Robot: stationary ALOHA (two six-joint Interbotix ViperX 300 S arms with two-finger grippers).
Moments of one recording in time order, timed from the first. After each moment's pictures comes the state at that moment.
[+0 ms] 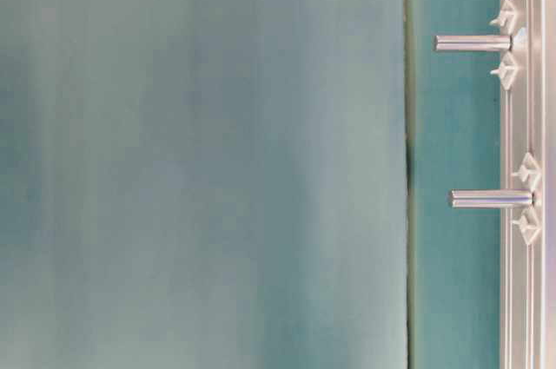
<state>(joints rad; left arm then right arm) 0.00 -0.96 1.17 0.00 -0.29 0.00 0.00 -0.97 1.19 0.00 -0.29 0.01</state>
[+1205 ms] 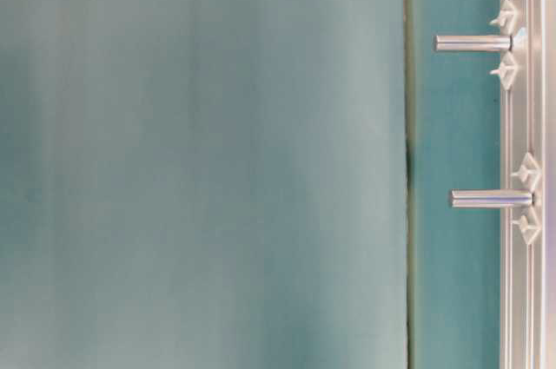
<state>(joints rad) -0.08 -0.67 0.98 0.01 0.10 -0.10 -0.03 -1.06 1.21 0.03 0.14 0.07</state>
